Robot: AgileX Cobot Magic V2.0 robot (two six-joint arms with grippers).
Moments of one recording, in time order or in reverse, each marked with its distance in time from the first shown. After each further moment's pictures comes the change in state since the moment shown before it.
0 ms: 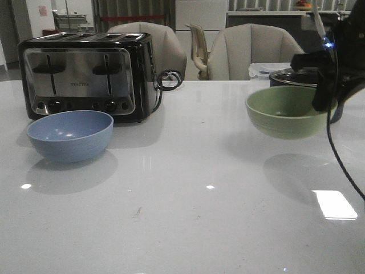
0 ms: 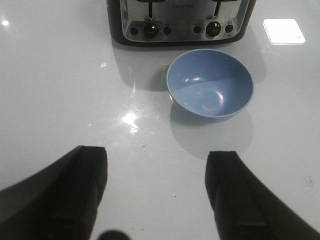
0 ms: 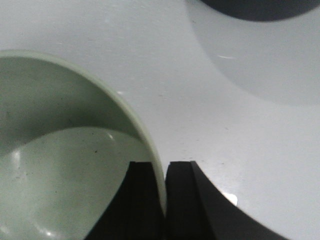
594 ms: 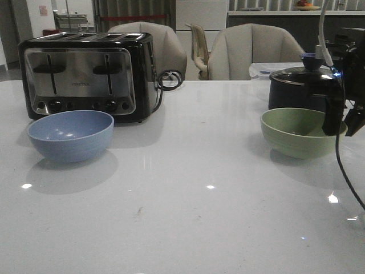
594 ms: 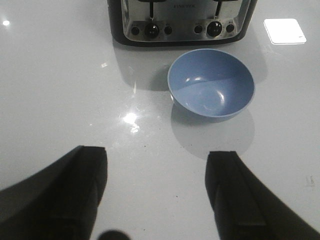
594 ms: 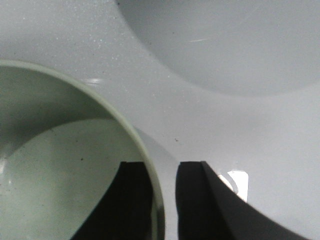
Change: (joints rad) left arm 0.000 0.000 0.000 0.002 0.000 0.000; right arm -0.105 0.146 0.004 -0.007 -0.074 0.066
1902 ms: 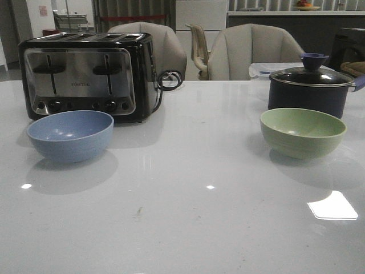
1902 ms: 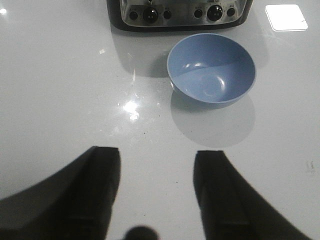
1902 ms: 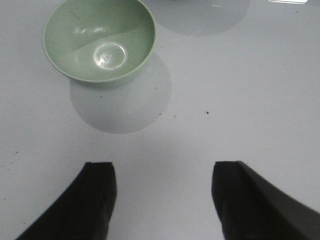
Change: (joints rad) left arm 0.000 0.000 0.000 0.008 0.045 0.002; right arm 0.023 -1.009 0.743 -0.089 -0.115 0.006
